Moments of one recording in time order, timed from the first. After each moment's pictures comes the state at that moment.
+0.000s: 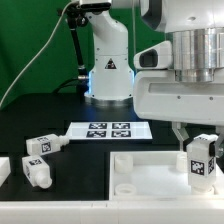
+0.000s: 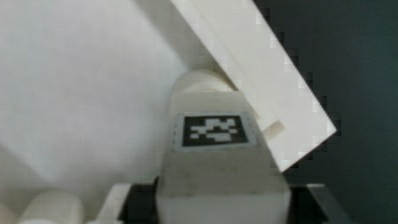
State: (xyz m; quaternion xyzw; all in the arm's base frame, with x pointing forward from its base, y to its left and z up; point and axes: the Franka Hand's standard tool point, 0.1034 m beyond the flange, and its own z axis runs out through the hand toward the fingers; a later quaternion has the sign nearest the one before) arm 0.654 0.137 0.088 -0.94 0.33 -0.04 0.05
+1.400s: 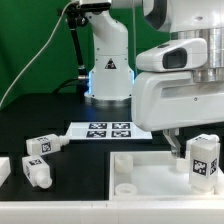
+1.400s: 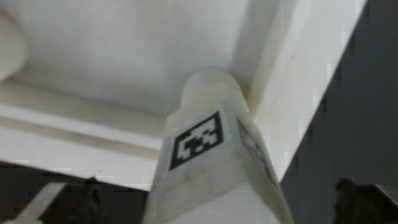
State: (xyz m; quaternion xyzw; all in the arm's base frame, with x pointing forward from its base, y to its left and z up) arm 0.653 0.142 0.088 -0.98 -0.19 -0.06 0.01
